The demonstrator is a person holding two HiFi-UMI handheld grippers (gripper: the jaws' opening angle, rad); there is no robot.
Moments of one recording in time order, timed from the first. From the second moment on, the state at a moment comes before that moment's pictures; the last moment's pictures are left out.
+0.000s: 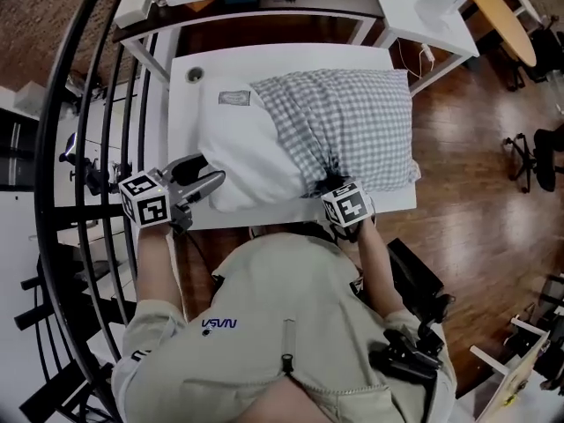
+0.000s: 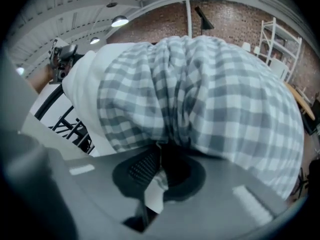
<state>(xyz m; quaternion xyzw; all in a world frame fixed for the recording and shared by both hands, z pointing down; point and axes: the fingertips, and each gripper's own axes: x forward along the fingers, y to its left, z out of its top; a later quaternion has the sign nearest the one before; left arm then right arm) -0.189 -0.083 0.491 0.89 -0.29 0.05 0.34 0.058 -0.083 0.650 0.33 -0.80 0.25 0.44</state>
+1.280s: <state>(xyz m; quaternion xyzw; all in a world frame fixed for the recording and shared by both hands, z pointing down) -0.165 -0.227 0.593 0.84 -0.41 0.23 0.28 0.043 -0.051 0.608 0.20 -0.84 0.23 0.46</state>
